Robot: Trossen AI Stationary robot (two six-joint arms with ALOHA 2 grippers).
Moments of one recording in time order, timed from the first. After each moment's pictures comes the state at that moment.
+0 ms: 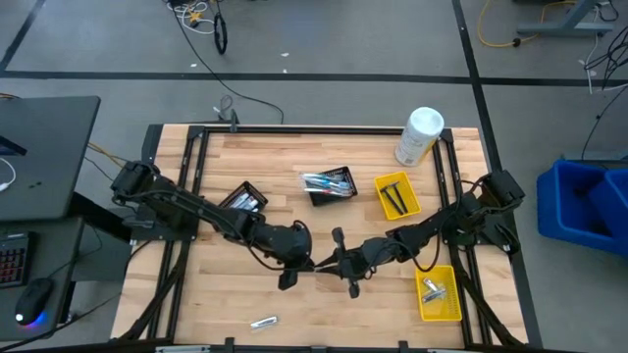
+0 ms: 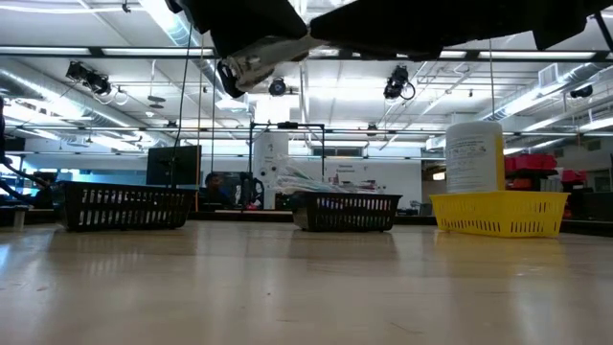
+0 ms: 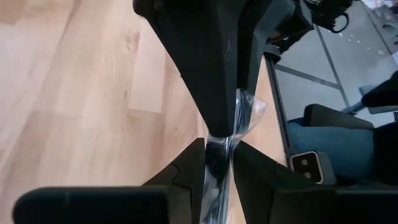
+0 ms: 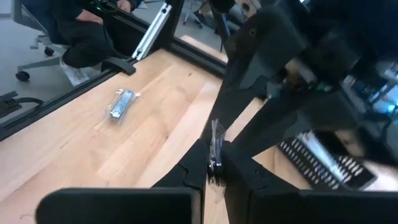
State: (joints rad) left arm -0.32 1.61 1.05 -0.03 0.02 -0.50; right arm 0.42 1.72 0.83 0.60 0.18 -0.33
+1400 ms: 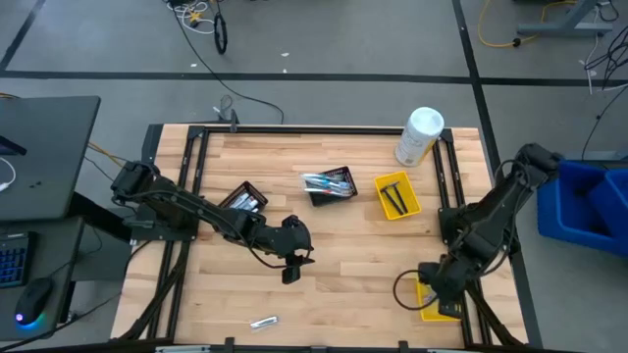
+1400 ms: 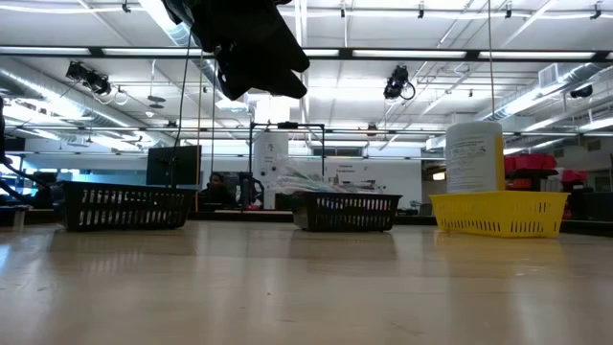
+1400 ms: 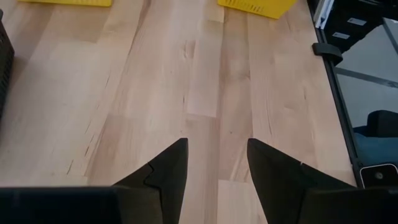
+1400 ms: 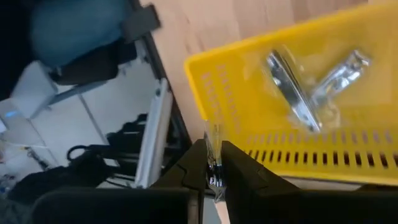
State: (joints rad) left arm -0.33 1.61 1.04 -0.10 -0.17 -0.43; right arm 0.86 1.18 0.83 -0.79 -0.37 1.24
